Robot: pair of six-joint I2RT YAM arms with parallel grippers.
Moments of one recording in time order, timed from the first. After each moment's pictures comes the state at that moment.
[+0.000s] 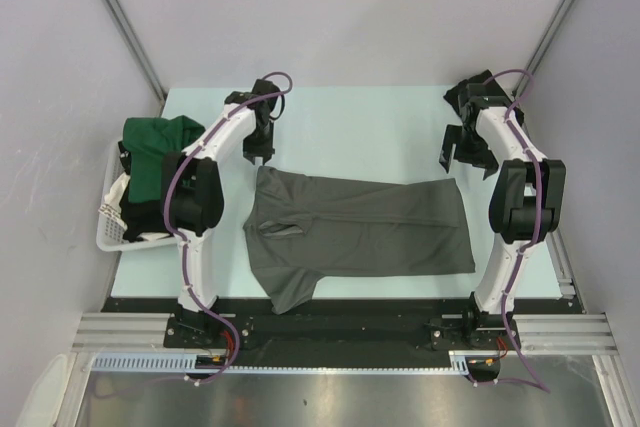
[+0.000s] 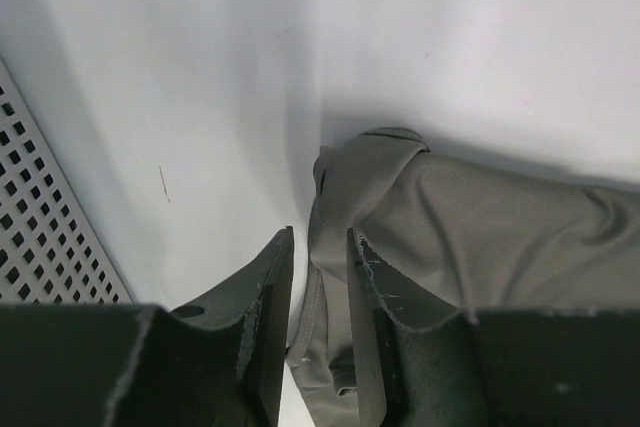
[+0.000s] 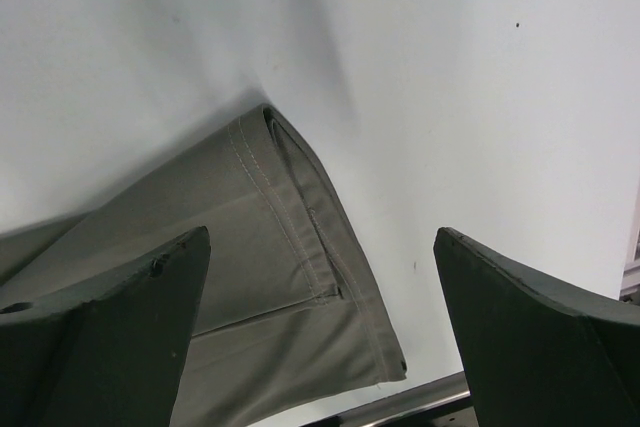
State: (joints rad) left arm -0.28 2.12 1.87 -1.02 -0.23 -0.25; right arm 0.01 1.97 1.68 -1.03 0.25 0.30
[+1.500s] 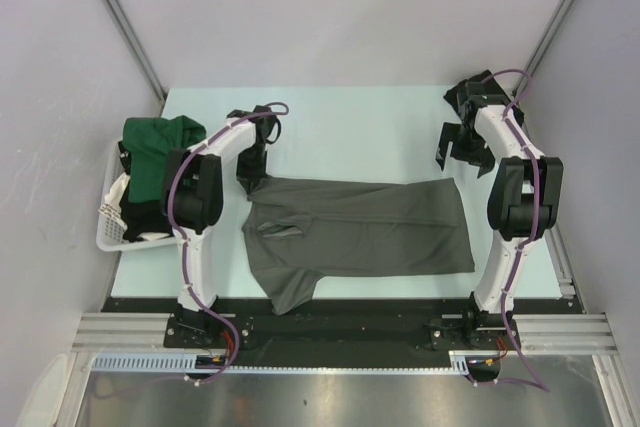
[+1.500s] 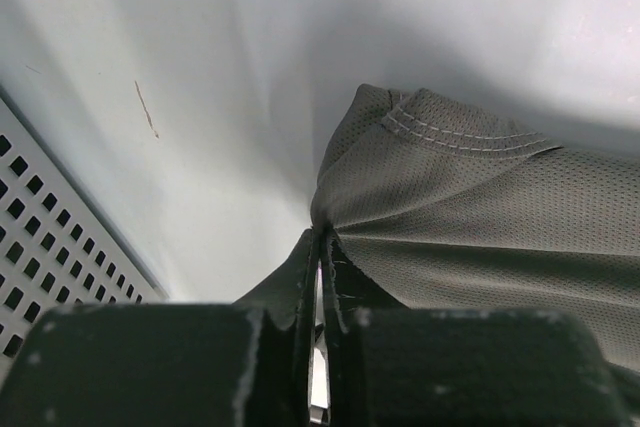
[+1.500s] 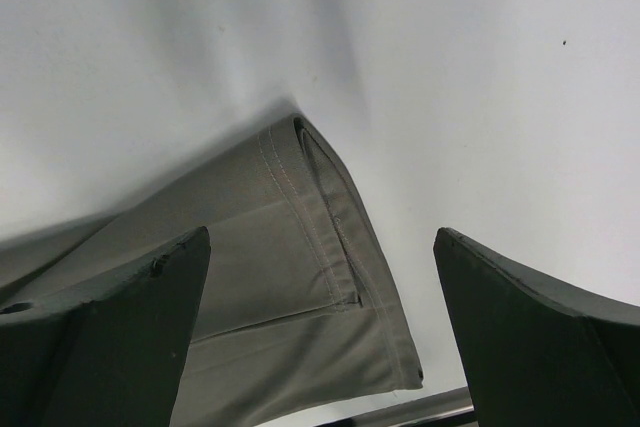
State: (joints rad) left arm -0.25 2.14 1.68 -1.06 -0.26 -0.27; right arm 0.01 2.00 1.71 -1.03 0.18 0.30
